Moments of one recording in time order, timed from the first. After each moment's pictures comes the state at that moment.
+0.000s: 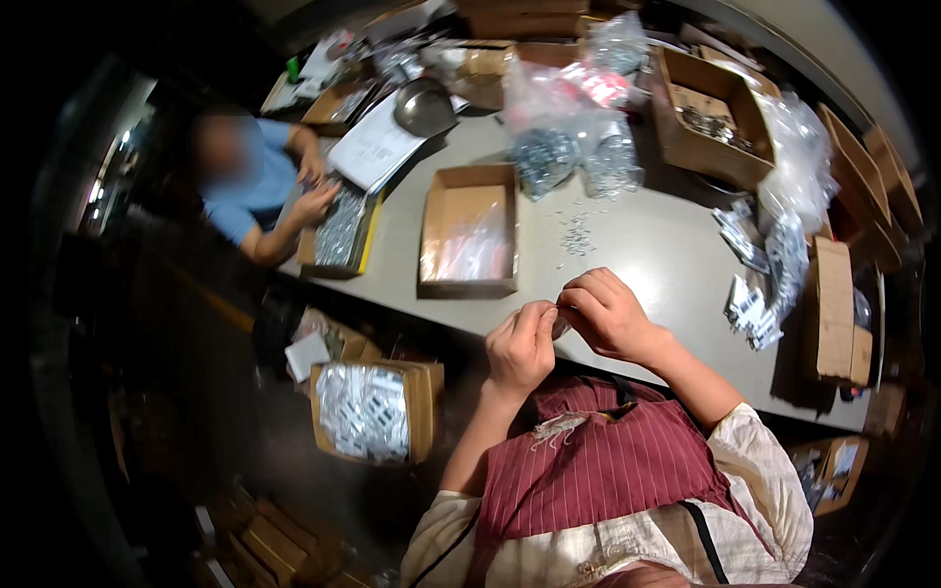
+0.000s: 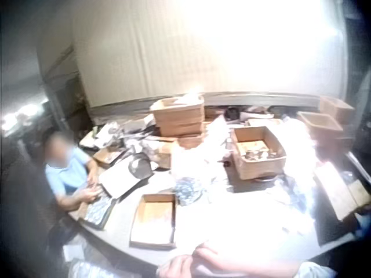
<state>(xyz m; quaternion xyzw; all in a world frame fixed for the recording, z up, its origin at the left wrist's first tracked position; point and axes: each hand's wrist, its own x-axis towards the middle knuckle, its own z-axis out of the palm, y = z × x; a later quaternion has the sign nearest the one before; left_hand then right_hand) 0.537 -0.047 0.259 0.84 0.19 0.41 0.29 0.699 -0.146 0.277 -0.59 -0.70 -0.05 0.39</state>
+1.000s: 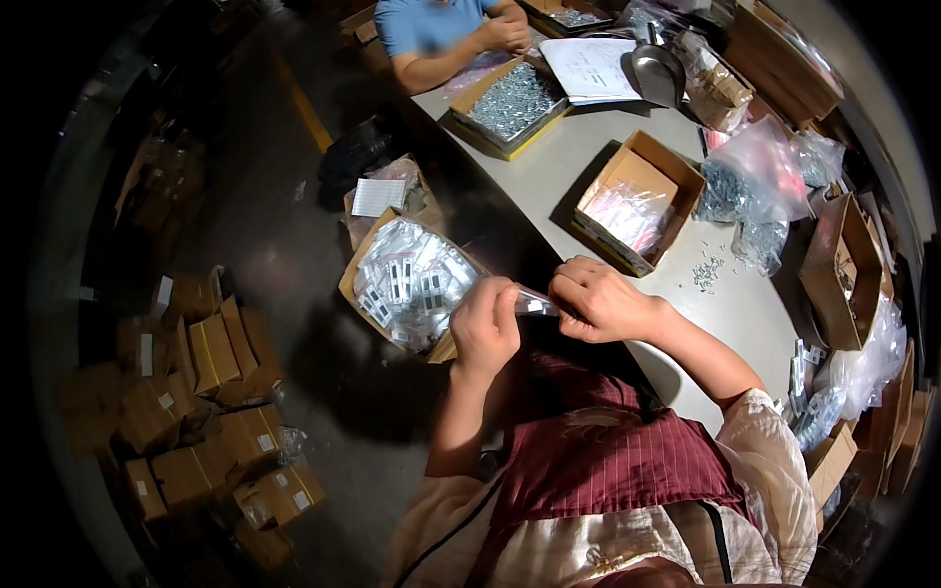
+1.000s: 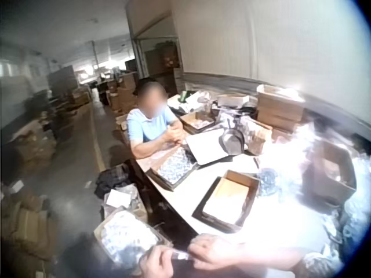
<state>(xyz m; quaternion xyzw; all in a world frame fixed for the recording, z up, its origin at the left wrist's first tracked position) 0.357 -0.022 0.253 0.72 0.46 0.49 0.18 0.581 -0.002 0.273 -0.28 -0.89 0.19 0.31</state>
